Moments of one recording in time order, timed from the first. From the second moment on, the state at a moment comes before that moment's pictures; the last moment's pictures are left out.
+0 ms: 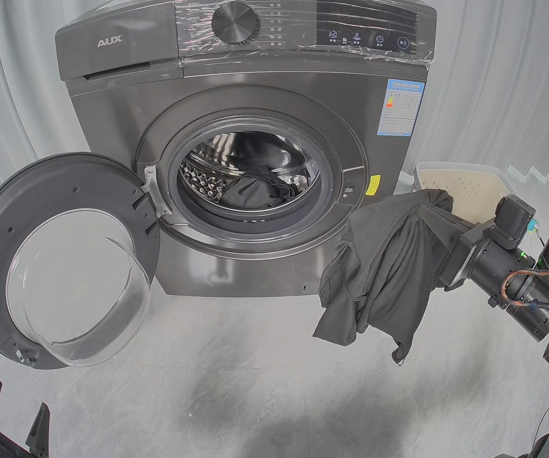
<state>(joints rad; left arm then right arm) 0.00 0.02 -0.02 0.00 0.01 -0.02 0.57 1.52 -0.45 -1.21 -0.05 0.11</state>
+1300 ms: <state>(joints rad) -0.06 0.57 -0.16 -0.33 -0.50 0.04 0.76 1.86 -0.78 -1.30 -0.10 0.20</state>
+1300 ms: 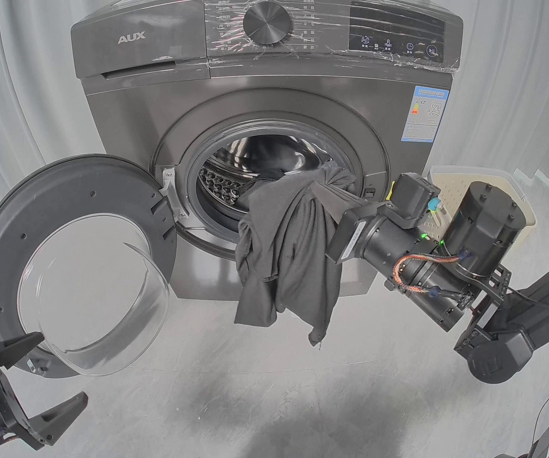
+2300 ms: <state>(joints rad) -0.44 1.49 -0.32 -0.81 -0.42 0.05 0.78 1.98 -0.94 -1.34 -0.10 0.20</state>
